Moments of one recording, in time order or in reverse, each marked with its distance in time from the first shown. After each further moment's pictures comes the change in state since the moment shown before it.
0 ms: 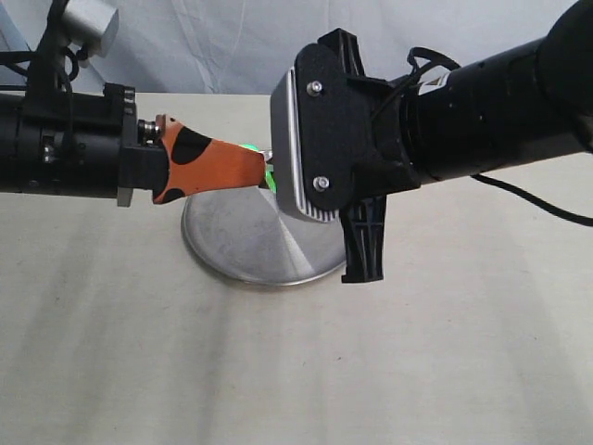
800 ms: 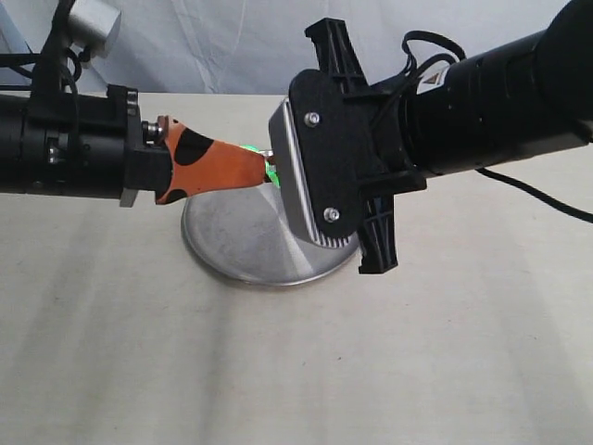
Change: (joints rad) left arm -0.002 0.001 0.000 0.002 -0.027 0.000; right arm 0.008 -0.005 -0.012 -0.135 -0.022 -0.087
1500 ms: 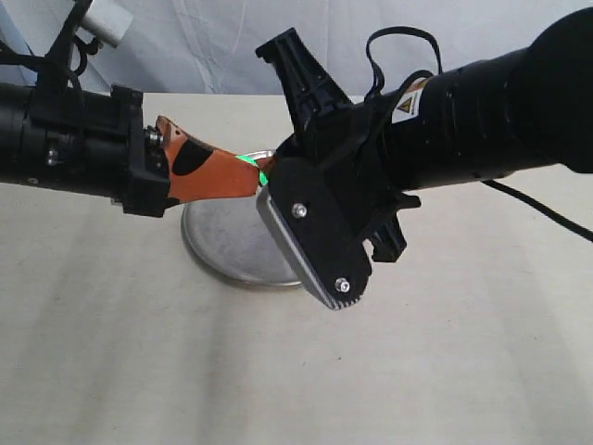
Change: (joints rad) left arm -0.010 0.002 -0.060 0.176 -0.021 0.000; right arm 0.107 0.000 -0.002 -0.260 -0.091 -0.129
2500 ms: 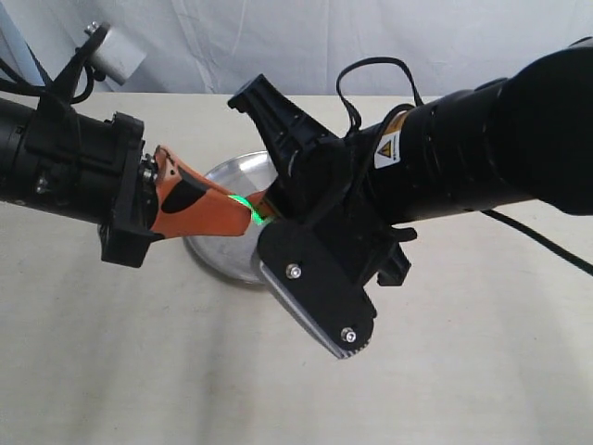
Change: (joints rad) left arm 0.000 -0.002 -0.002 0.142 0.063 0.007; right arm 0.079 0.000 0.010 -0.138 0.041 0.056
